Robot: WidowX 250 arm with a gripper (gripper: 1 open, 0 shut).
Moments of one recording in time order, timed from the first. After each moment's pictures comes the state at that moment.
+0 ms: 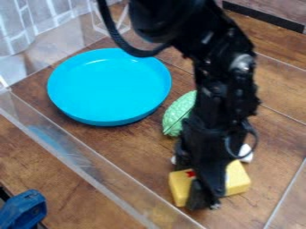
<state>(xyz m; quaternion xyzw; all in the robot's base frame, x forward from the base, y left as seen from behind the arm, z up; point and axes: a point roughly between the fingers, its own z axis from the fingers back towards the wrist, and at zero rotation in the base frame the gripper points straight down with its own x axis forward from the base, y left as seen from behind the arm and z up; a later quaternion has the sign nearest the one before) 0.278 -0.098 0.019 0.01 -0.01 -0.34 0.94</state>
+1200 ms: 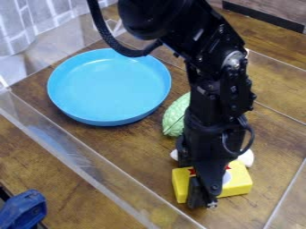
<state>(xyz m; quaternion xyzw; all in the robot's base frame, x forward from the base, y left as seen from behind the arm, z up) 0.282 -0.106 0.019 0.00 -0.04 -0.39 0.92</state>
